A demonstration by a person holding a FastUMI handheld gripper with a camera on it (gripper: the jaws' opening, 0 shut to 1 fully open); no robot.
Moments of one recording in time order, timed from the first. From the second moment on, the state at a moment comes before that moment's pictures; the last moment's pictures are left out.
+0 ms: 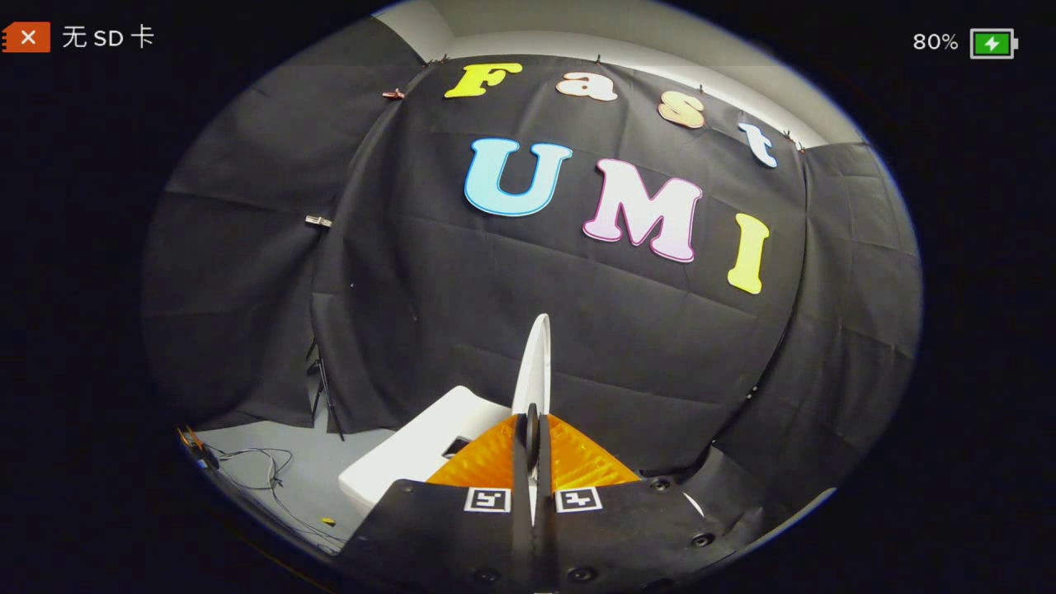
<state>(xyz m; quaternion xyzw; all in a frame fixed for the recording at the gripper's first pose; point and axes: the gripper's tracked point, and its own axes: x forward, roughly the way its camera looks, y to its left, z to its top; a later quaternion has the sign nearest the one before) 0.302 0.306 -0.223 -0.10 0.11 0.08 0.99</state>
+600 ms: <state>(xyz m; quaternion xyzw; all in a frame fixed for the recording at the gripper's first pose) 0.296 0.307 -0.190 -0.05 0.09 0.07 0.99</state>
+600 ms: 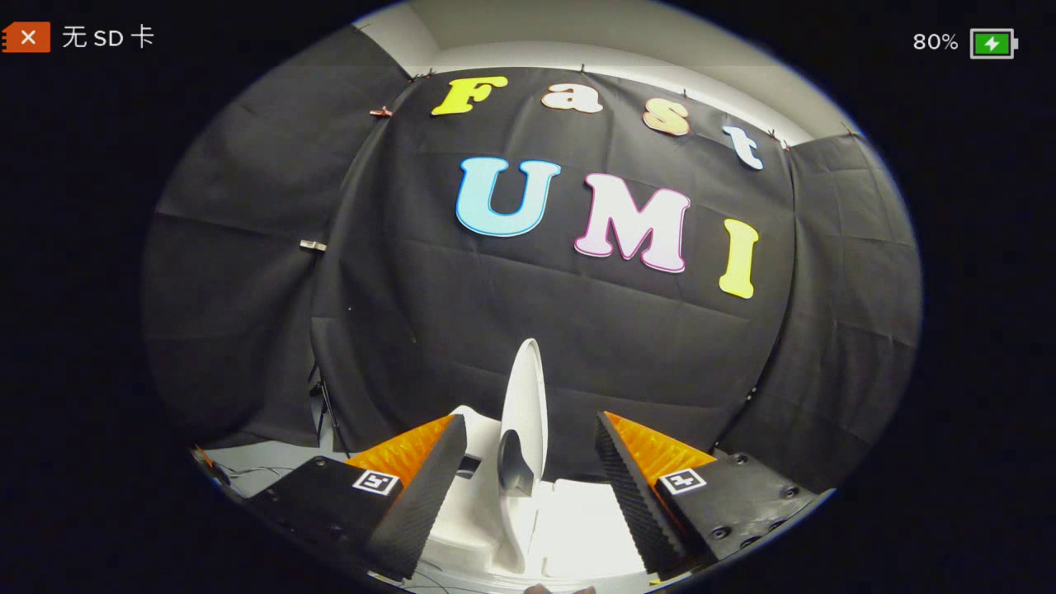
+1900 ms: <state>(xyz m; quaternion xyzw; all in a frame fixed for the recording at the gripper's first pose) 0.185 0.167 -0.062 0.02 0.06 0.01 1.00</state>
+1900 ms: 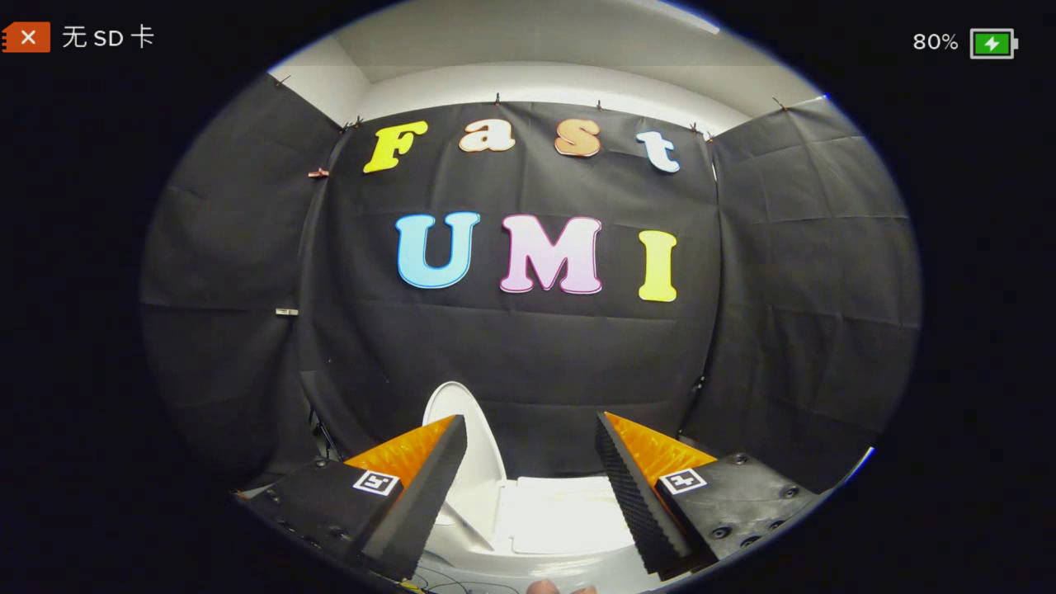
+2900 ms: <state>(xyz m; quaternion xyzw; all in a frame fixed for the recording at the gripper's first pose) 0.109 0.111 -0.041 0.01 0.03 0.00 1.00</state>
